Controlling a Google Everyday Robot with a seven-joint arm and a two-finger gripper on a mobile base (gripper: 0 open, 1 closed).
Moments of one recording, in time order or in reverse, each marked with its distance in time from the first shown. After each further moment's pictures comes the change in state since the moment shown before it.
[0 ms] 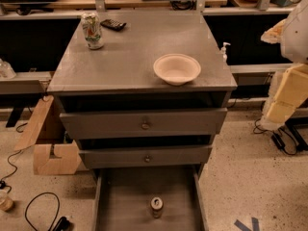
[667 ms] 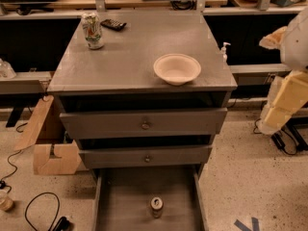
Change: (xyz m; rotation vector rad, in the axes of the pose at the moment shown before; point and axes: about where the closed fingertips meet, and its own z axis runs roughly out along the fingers) arm 0.005 0.000 0.011 0.002 -0.043 0.002
